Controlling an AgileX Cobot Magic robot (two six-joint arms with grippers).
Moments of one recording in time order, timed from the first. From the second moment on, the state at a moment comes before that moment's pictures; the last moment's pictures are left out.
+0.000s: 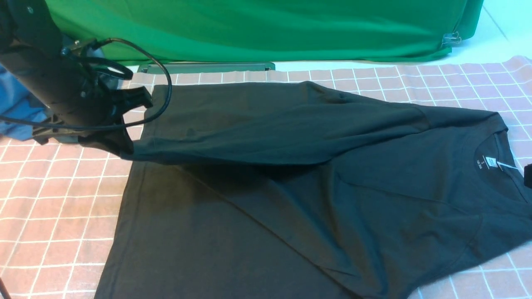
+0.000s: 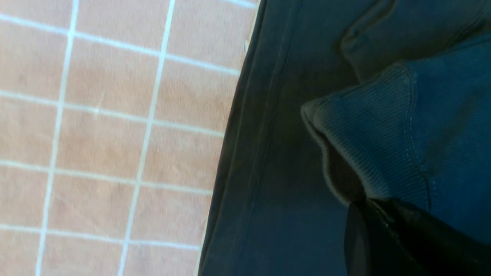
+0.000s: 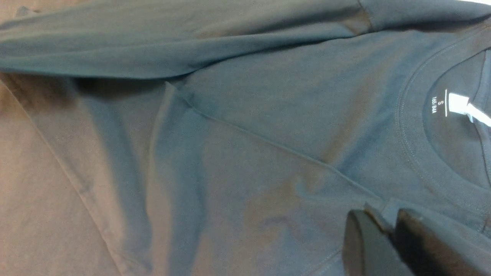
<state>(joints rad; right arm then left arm) 0.11 0.83 -0.71 0.19 0.69 -0.05 -0.01 1.69 -1.35 -0.14 1.07 -0.25</state>
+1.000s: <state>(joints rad) 0.11 0.90 -0.71 0.19 0.69 -0.03 -0.03 1.66 -1.26 -0.09 1.20 -0.28</state>
